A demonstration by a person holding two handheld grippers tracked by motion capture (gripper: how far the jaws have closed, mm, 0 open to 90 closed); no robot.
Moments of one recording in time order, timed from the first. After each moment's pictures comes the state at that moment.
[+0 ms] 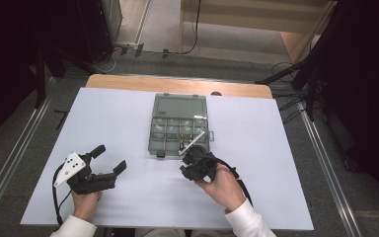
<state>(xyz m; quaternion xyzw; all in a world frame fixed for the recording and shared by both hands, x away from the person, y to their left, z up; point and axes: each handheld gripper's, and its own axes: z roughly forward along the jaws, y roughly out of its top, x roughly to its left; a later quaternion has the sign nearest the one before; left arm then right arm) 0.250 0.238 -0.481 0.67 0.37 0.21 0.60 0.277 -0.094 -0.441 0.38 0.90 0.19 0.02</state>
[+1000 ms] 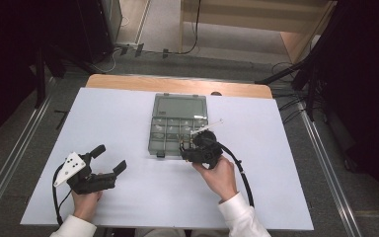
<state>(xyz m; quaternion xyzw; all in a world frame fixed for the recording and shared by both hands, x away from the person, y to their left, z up) 0.250 0.238 -0.481 0.67 0.37 0.21 0.61 0.307 -0.116 -0.444 0.47 0.82 0.33 0.00</state>
